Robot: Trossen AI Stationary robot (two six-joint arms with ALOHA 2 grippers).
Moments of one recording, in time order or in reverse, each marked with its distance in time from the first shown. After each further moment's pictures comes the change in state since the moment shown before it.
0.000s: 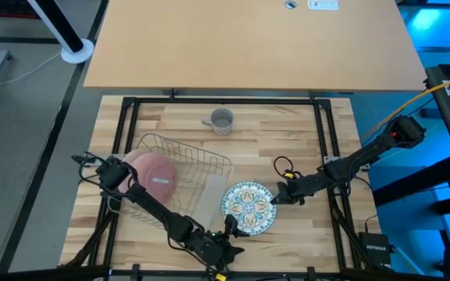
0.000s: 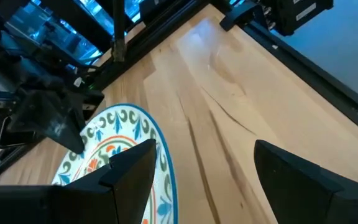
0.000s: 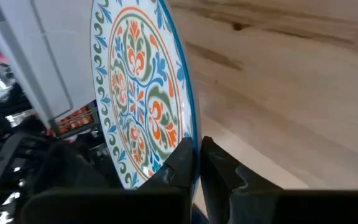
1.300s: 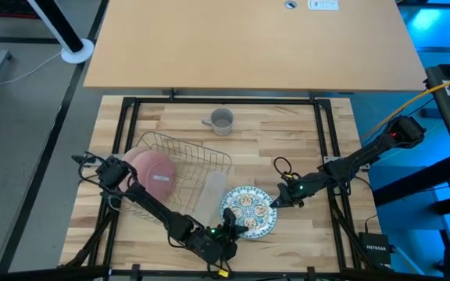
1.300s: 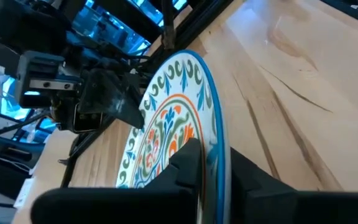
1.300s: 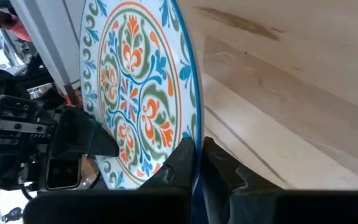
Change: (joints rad) left arm 0.006 -0.006 -0.002 -0.007 -0.198 0.113; right arm 0.000 0.000 -0.002 0.100 -0.091 -0.024
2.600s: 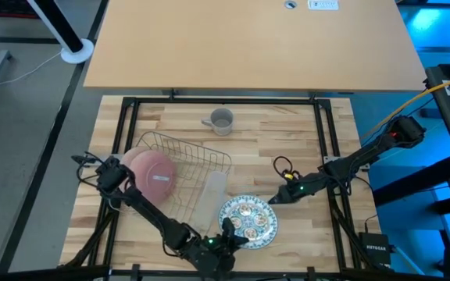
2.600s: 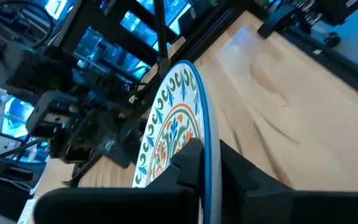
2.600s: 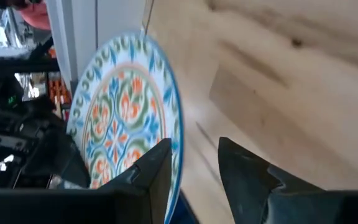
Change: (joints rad) left arm -0.060 0.001 0.084 0.001 -0.030 0.073; right arm 0.000 -0.001 0.003 -0.011 0.103 -0.218
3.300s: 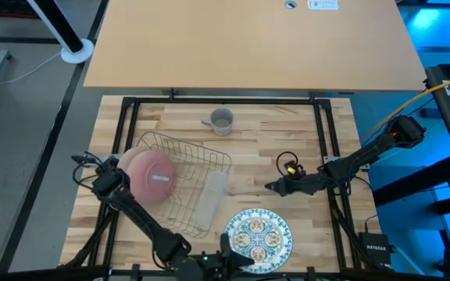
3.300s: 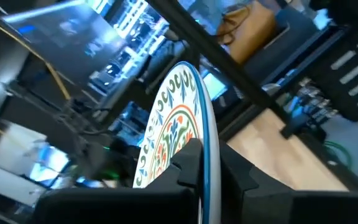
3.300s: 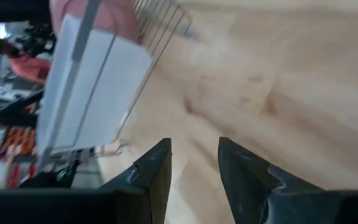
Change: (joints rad) left arm -0.082 -0.002 0.145 0.226 -0.014 0.236; right arm 0.000 -0.002 -0.001 -0.057 0.349 -0.188
